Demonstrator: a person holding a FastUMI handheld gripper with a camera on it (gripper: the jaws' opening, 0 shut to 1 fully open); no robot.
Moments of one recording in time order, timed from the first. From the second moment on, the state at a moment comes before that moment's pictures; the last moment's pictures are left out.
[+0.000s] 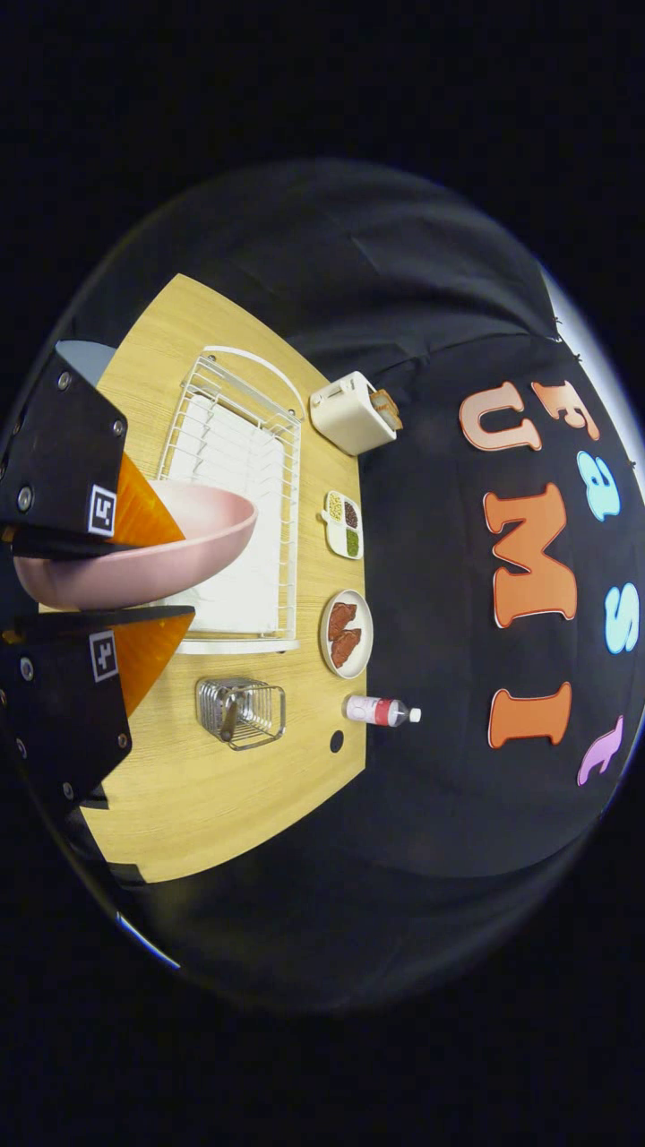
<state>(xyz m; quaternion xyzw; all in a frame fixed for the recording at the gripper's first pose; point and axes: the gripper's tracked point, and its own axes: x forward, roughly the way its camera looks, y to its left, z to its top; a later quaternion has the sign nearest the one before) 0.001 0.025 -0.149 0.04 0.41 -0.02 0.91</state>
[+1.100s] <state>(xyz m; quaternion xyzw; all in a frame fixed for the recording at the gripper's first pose) -0.095 0.038 -0.272 0.24 0.45 0.00 0.86</state>
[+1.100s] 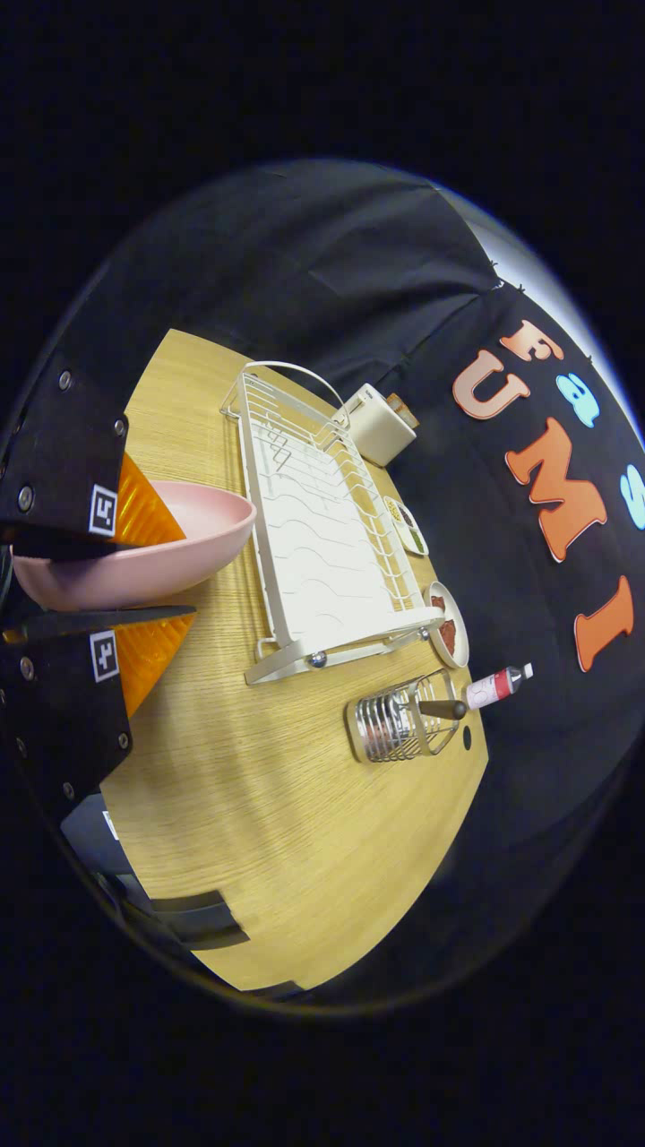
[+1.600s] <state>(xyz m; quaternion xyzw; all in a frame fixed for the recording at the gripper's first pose) -0.090 0.030 -0.310 0.32 0.44 -0.05 0.84</state>
